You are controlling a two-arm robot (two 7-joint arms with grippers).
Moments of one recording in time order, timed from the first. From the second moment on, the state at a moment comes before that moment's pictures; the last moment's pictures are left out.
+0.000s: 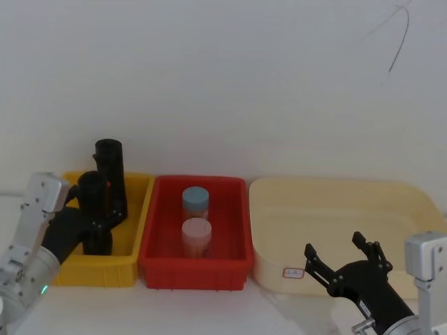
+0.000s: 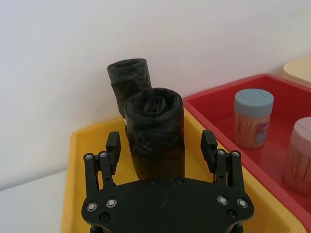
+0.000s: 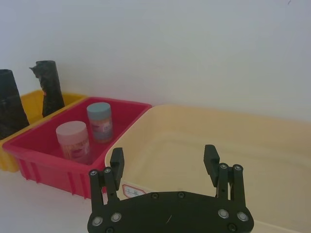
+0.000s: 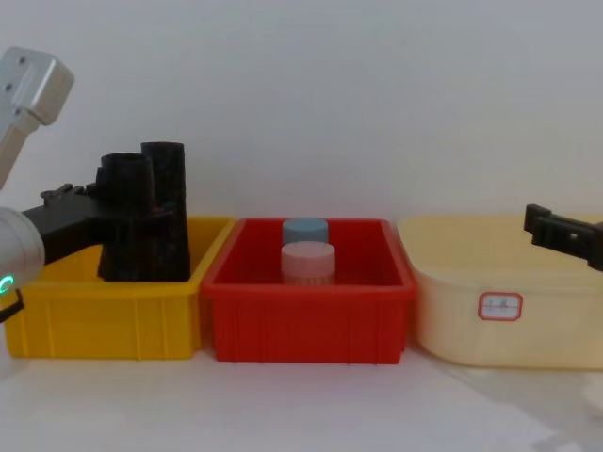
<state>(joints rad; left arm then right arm) -0.45 0.31 0.33 -1.24 -0.24 -0.08 -0.16 -0.01 0.34 -0.23 -1.77 0.29 0.03 0.07</state>
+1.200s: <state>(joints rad) -0.49 0.30 0.32 -1.31 -0.19 -0.15 -0.20 -0.01 0.34 -0.23 -1.77 0.29 0.03 0.07</state>
